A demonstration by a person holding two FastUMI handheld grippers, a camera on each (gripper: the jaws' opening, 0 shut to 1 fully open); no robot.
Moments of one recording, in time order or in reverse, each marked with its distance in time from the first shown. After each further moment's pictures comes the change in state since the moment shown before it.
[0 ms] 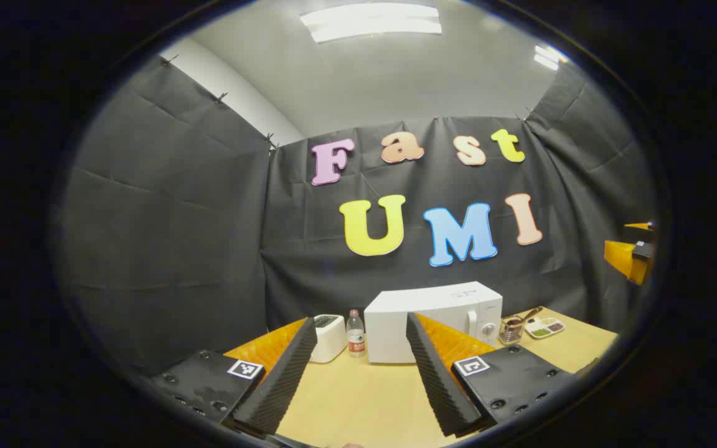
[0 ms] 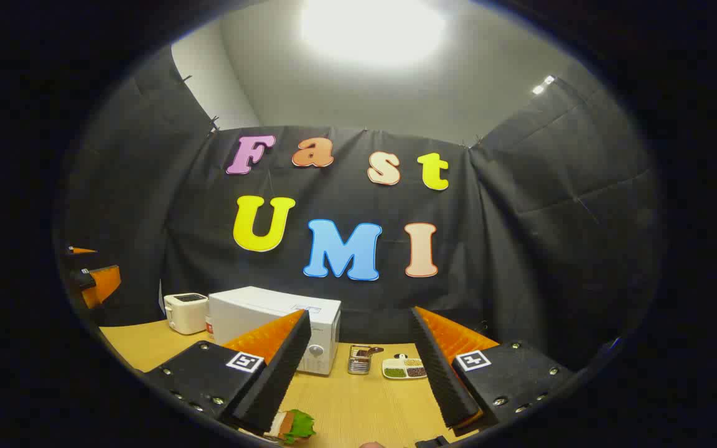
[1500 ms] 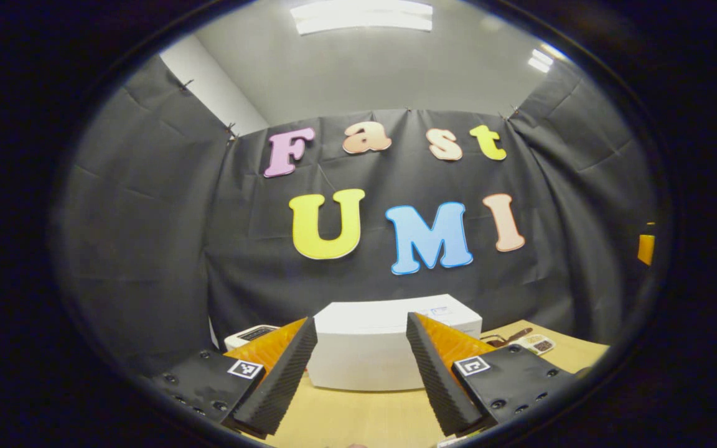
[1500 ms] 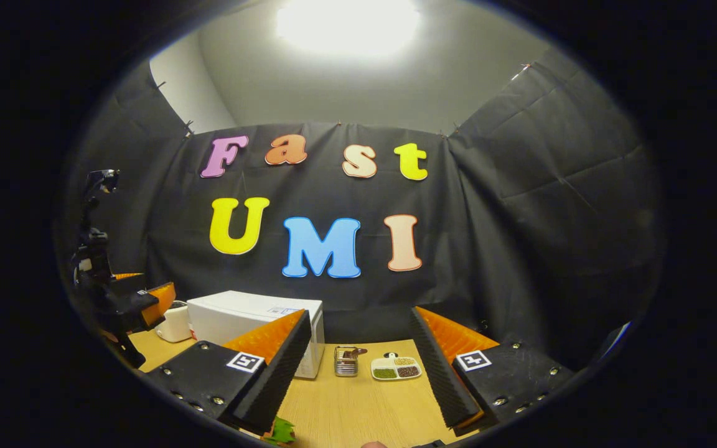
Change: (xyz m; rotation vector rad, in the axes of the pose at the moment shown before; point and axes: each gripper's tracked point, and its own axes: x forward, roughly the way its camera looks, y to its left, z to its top) left arm 0.175 -0.135 -0.025 -0.042 -0.021 -0.170; right arm 0.039 -0.045 -0.015 0.055 0.021 -0.109
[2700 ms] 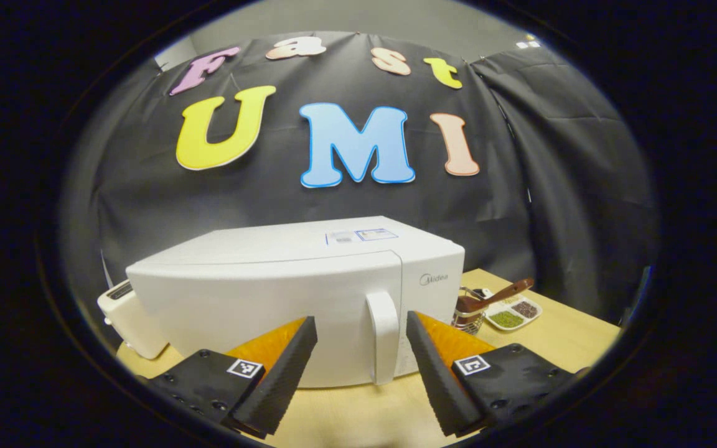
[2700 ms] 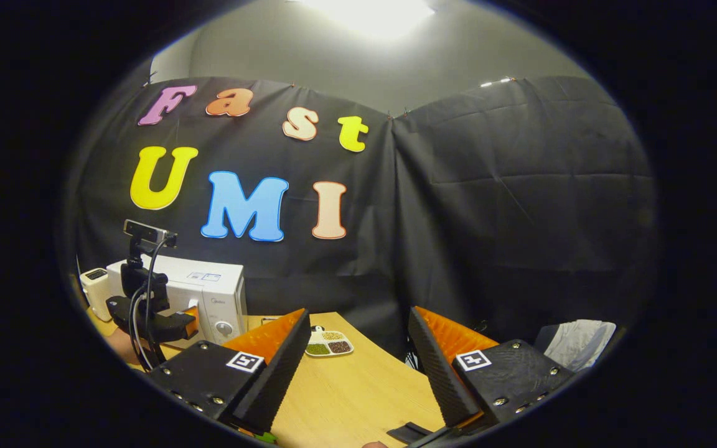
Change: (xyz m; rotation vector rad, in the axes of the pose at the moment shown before) left arm 0.179 -0.146 -0.204 -0.015 0.324 -0.351; right arm -0.006 -0.023 -0.043 -0.112 0.173 -0.404
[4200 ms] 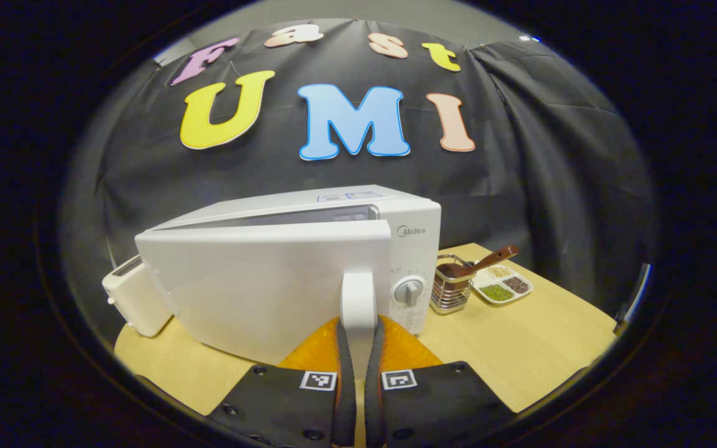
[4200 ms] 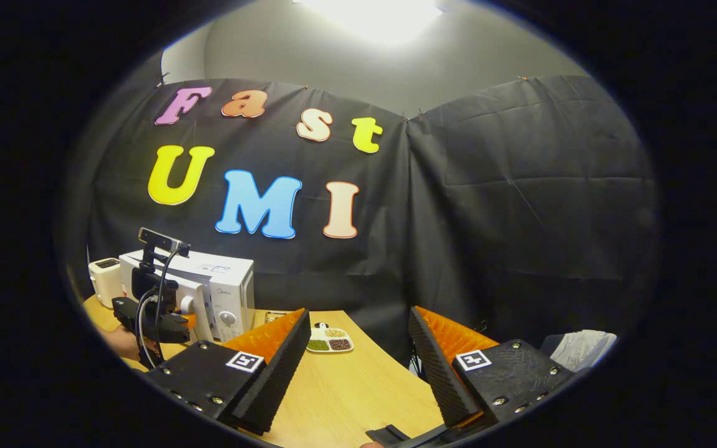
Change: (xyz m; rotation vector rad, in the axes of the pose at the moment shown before) left arm -0.056 -0.015 -0.035 -0.010 0.105 0.032; right arm -0.004 -0.017 0.005 -0.007 -0.040 0.142
